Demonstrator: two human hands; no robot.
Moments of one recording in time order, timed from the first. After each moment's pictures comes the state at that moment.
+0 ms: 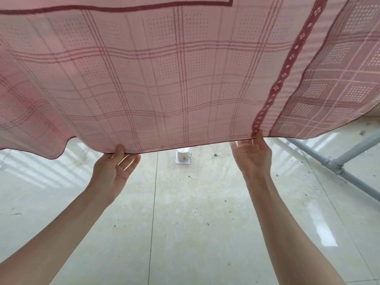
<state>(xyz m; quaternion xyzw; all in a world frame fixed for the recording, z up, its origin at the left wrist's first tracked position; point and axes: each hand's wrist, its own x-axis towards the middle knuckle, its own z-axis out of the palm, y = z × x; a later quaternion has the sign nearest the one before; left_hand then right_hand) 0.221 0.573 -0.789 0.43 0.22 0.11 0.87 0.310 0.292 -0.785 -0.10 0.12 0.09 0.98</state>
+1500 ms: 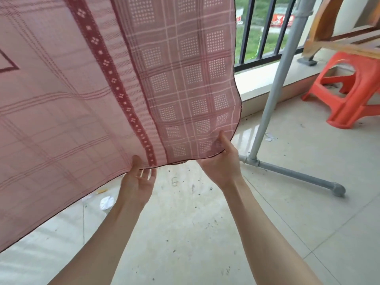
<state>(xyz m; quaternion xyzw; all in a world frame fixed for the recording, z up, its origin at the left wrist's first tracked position) 0.338 0.319 -0.766 0.30 0.22 -0.03 0.93 0.326 0.139 -0.754 -0.23 0.02 0.01 0.97</state>
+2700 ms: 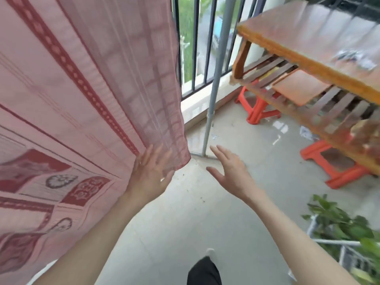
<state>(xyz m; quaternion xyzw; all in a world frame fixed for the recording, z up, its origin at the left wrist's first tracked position) 0.229 0.319 -0.282 0.94 -0.32 -0.02 0.12 0.125 0.101 -0.259 -0.96 0.12 0.00 0.26</state>
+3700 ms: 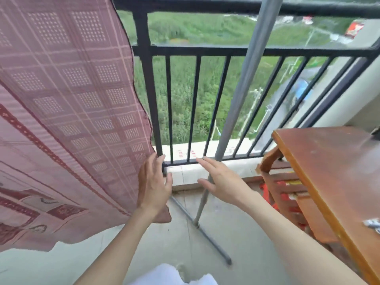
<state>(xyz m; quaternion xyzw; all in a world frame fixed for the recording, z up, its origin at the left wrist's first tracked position) 0.328 0.102 -0.096 0.95 0.04 0.17 0.27 0.357 -0.092 -0.042 -0.95 -0.24 0.12 0.16</state>
